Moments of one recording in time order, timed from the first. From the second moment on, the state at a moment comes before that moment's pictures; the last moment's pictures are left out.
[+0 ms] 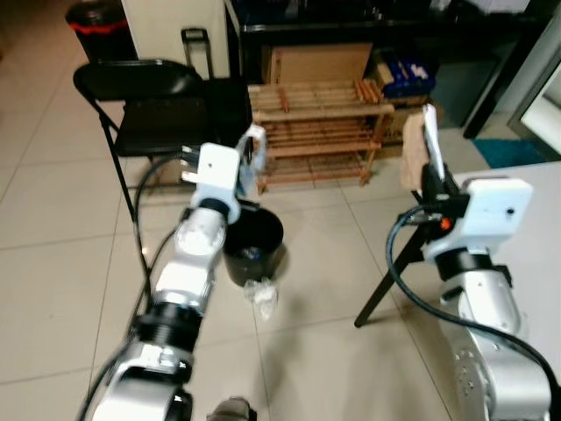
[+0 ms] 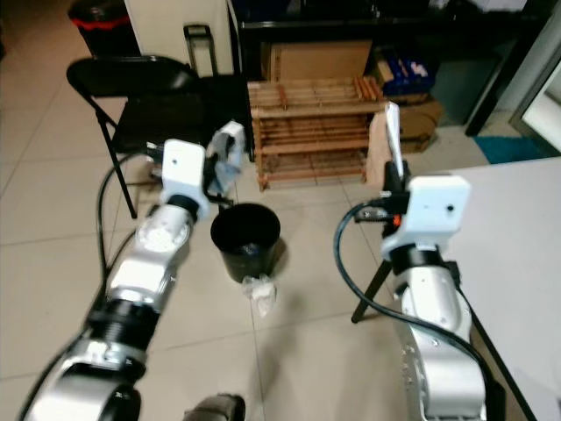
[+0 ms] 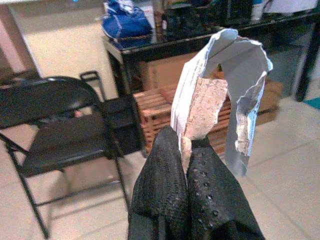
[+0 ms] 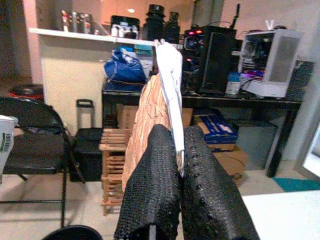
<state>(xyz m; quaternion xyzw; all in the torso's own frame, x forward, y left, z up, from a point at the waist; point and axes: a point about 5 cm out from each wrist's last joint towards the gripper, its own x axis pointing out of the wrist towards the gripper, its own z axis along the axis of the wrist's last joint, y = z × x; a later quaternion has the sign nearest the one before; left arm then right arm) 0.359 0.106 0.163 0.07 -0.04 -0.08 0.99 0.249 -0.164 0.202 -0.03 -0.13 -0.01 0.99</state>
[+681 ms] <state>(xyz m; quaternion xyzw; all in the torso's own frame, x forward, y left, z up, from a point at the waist) 0.360 0.105 0.162 0.07 -0.03 -0.08 0.99 0.254 -0.167 0.199 -0.03 -0.12 -0.02 0.99</state>
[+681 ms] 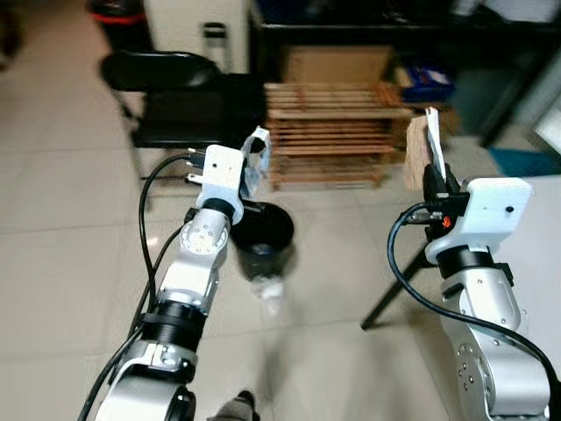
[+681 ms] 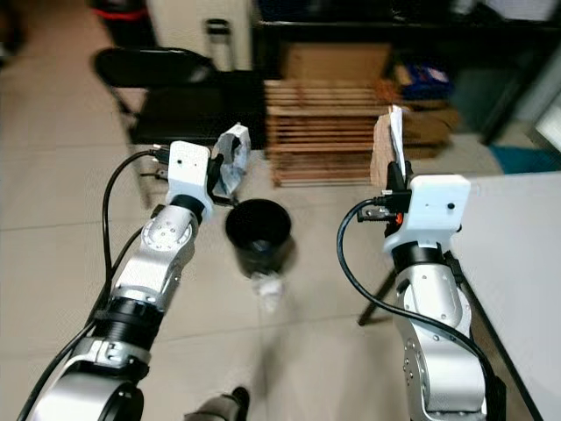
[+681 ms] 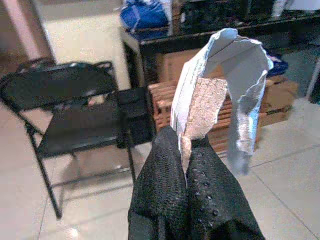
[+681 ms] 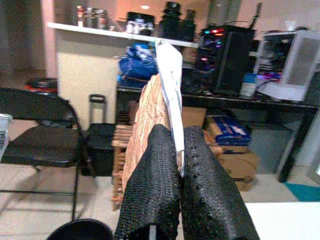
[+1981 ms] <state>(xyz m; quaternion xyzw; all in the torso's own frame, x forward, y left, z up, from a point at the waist) 0.362 0.101 0.162 0.04 -0.02 -0.12 0.99 0.255 -0.171 0.192 -0.02 -0.11 -0.04 0.99</state>
